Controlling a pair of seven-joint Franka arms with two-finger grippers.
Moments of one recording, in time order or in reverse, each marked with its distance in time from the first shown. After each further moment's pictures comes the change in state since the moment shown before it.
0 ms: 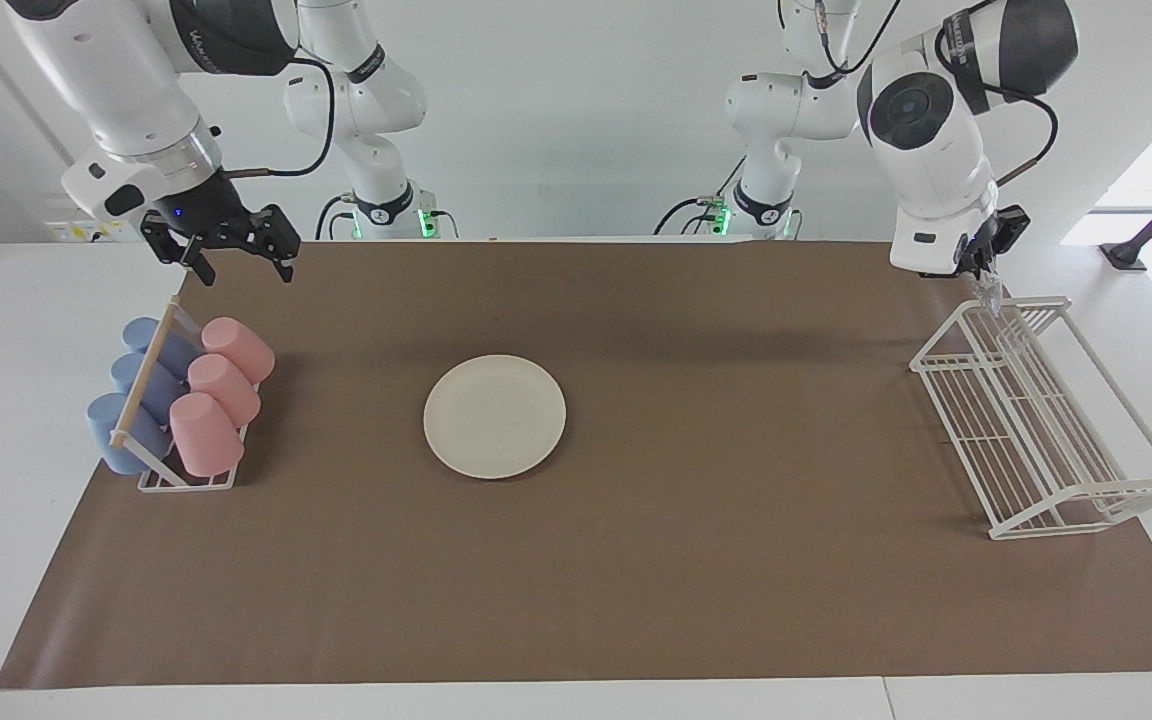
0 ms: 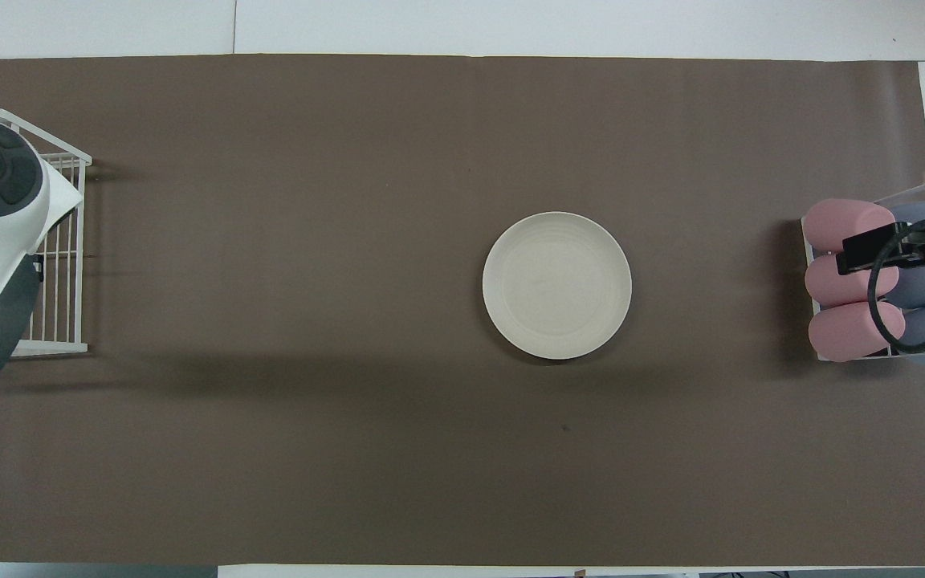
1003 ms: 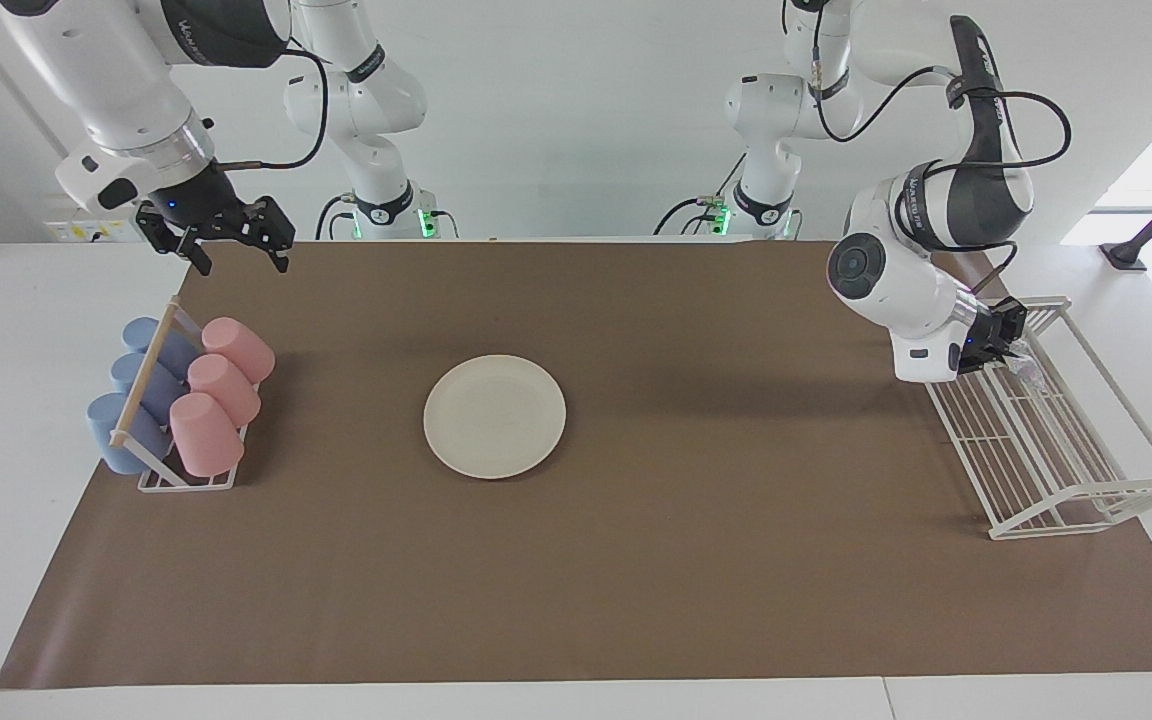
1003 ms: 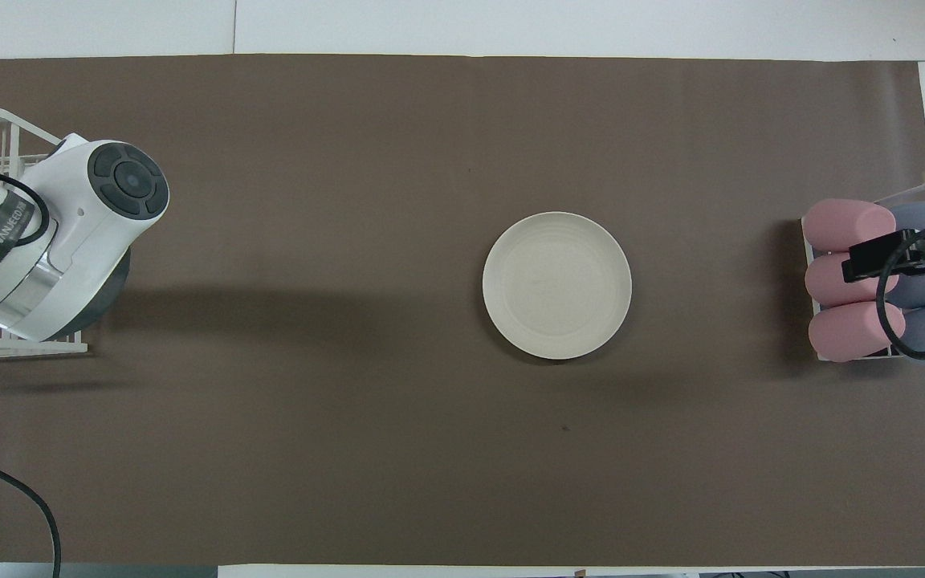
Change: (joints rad) left arm 0.050 0.187 0.005 -0.064 0.235 0.184 -0.428; right arm -0.007 -0.007 0.013 0.000 0.001 -0.010 0.000
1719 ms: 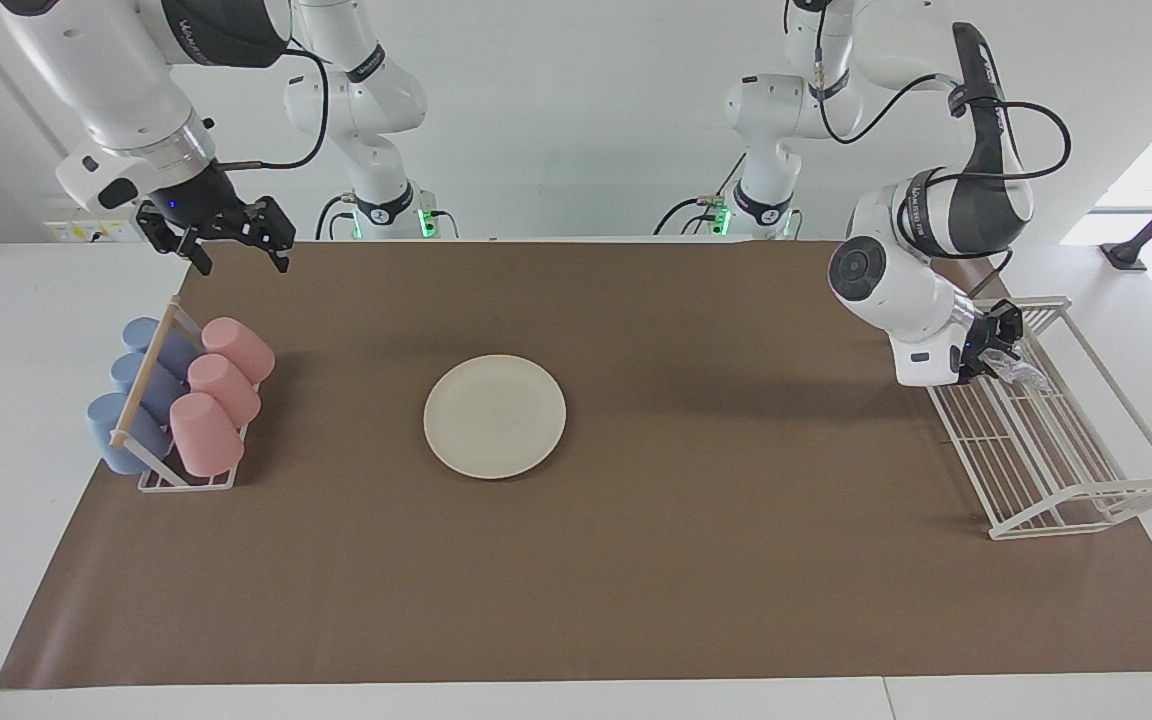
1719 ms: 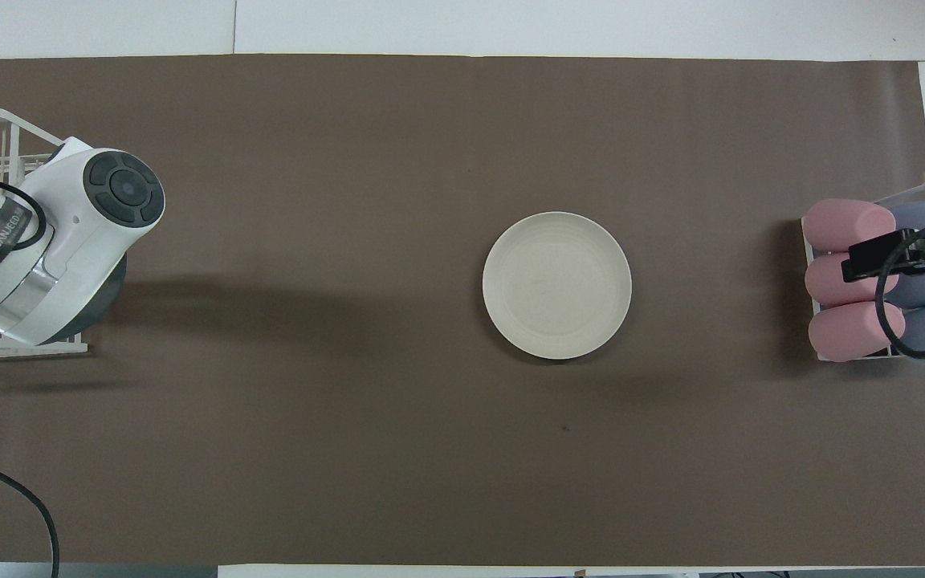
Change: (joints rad) left arm 0.014 -0.002 0.003 -0.023 0.001 0.051 -0.039; right arm 0.000 0.000 0.000 0.000 0.000 0.000 0.005
